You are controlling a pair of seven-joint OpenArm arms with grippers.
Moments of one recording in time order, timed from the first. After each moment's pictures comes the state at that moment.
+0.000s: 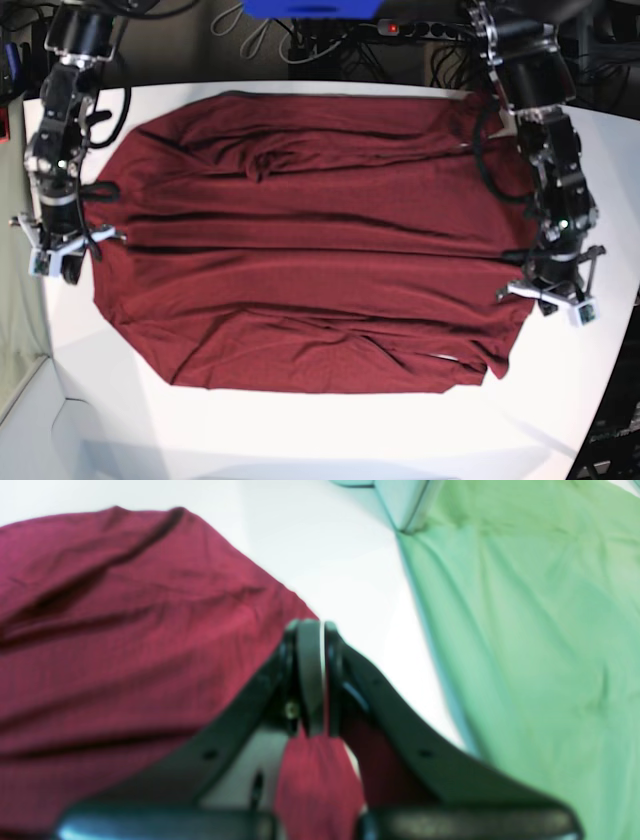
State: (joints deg) left arm -6.3 -8.7 -18.6 85.8 -9.9 -0.1 29.2; right arm -5.4 10.6 21.7 87.5 3.4 9.2 -13.2
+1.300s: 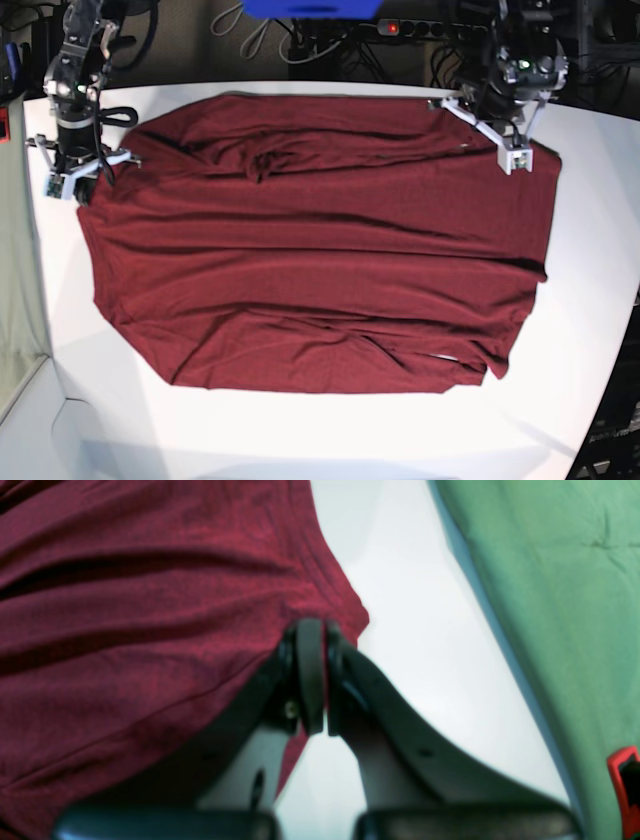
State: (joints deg) left arm 26.9 -3.3 -11.8 115.2 -10.1 -0.1 61.7; right arm -19.0 4.4 25.8 93.1 3.6 9.4 -13.0
